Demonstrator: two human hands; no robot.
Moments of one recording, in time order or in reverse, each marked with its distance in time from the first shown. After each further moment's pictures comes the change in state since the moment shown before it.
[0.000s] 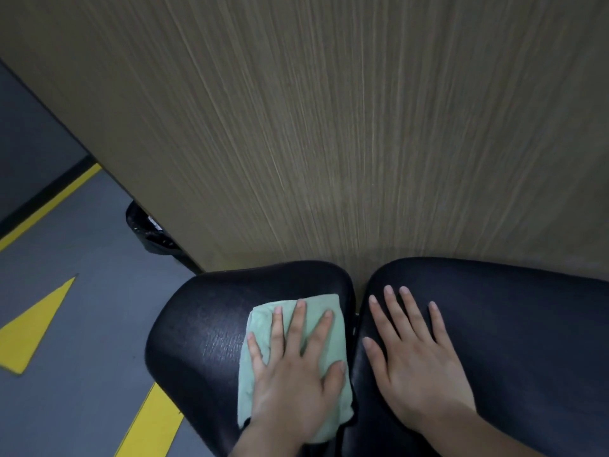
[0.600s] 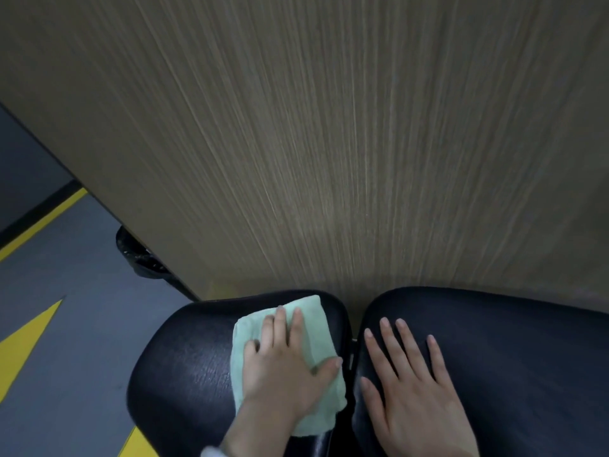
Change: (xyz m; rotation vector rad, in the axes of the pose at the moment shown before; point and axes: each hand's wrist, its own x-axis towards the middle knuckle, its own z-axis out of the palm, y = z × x) left_hand 0.062 0.003 -0.043 -0.006 -0.306 -0.126; right_hand 0.005 0.000 0.004 0.046 0.062 -0.009
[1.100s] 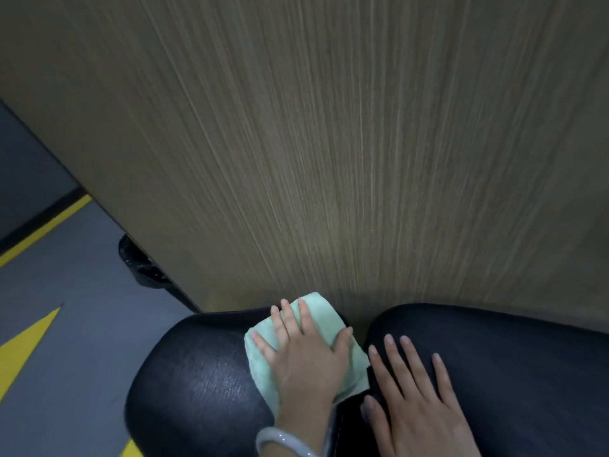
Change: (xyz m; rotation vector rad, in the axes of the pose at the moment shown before) left_hand 0.039 0.036 0.016 -0.227 0.186 -0.212; right_hand 0.007 0.006 0.012 0.044 0.095 -0.048
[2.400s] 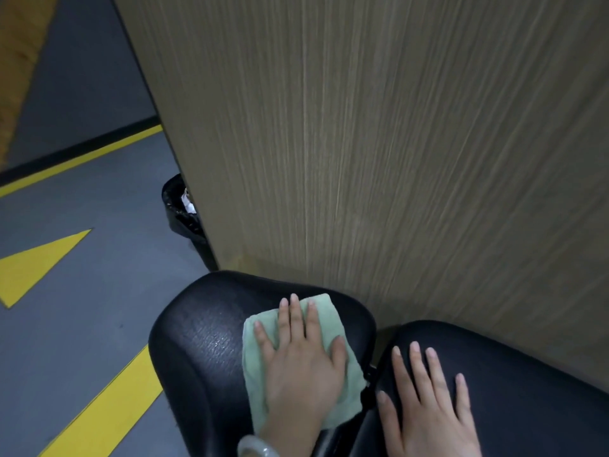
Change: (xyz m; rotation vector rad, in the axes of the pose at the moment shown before) left_hand -0.034 -0.043 0.012 -0.097 0.207 0.022; right_hand 0.003 -0.001 0.006 0.055 0.002 0.018
